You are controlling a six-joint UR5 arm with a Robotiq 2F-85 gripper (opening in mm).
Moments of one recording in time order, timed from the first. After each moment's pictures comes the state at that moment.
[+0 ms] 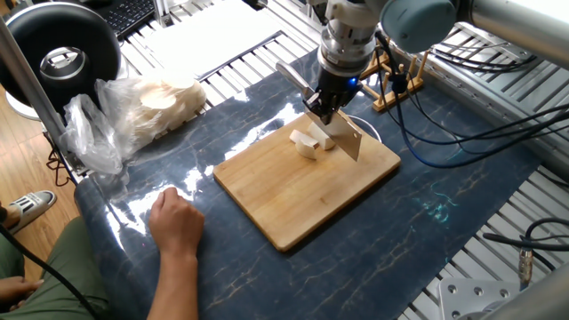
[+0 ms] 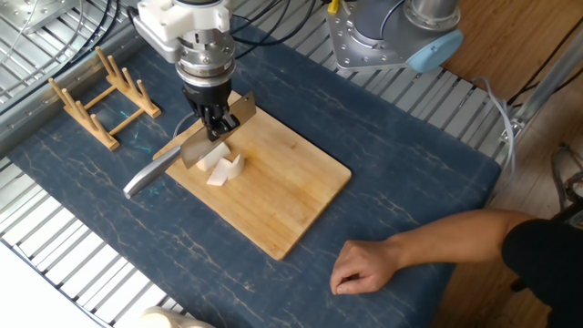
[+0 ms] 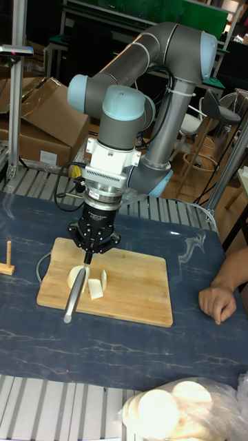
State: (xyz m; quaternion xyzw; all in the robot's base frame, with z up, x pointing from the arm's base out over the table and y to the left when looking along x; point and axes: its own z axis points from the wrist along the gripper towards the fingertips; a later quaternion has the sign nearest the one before) arm 0.509 -0.050 0.079 0.07 1.00 0.01 0.05
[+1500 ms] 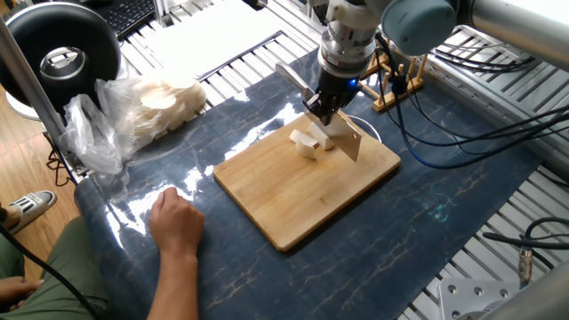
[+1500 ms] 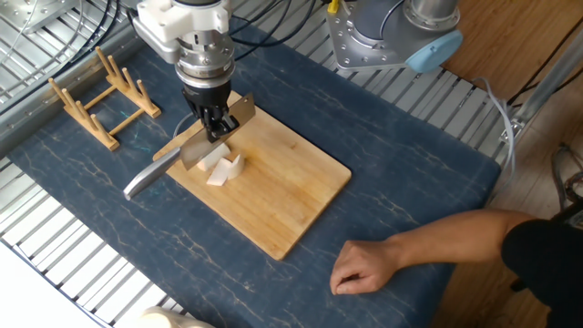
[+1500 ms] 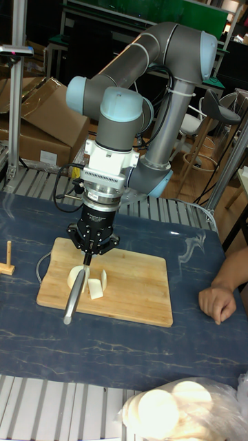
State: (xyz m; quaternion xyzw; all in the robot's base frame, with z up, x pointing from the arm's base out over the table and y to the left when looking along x) arm 0.513 -0.050 0.075 0.08 1.00 0.01 0.06
